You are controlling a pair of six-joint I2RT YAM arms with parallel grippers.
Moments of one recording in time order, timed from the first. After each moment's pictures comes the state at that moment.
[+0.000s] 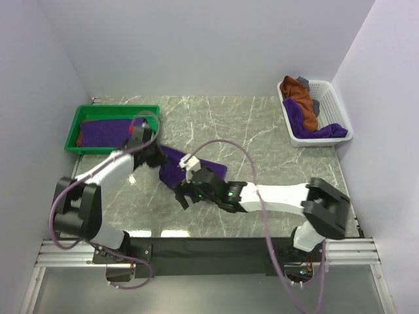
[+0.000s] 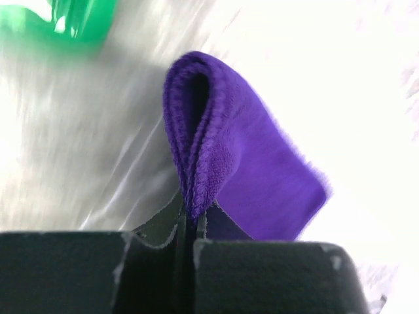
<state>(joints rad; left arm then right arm) -0.26 1.45 0.84 -0.28 0.10 -0.82 1.15 1.60 0.94 0.10 0.19 0.28</state>
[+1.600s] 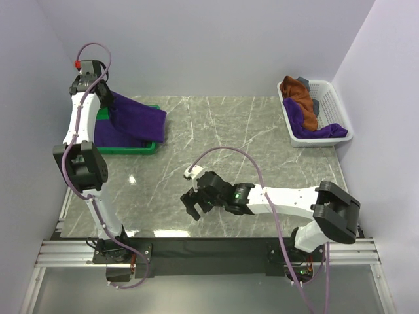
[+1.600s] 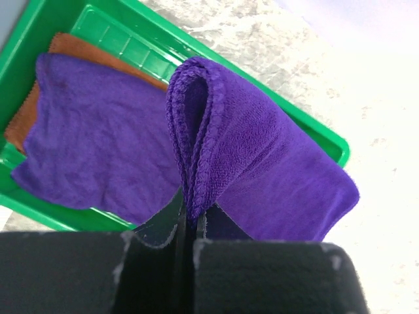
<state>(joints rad) 0.14 2.01 2.03 -0.77 -0.17 -0.40 1.15 1.48 0.85 -0.09 0.07 0.28</state>
